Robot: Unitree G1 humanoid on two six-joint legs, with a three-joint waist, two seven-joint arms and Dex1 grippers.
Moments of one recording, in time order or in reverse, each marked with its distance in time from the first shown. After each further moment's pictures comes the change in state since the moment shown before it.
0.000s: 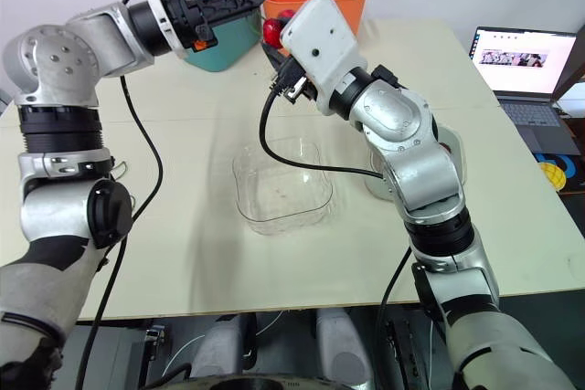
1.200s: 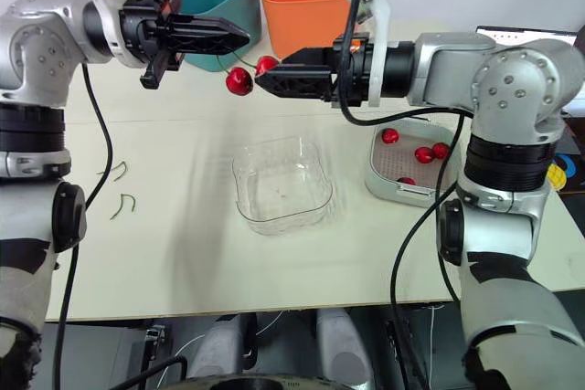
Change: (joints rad) left arm 0.009 0.210 -0.231 -0.035 0.165 -0.274 -0.640; right arm -0.301 -0.113 -0.318 0.294 0.810 0.842 0.281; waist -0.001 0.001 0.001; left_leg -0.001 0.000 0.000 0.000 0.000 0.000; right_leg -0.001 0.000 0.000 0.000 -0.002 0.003
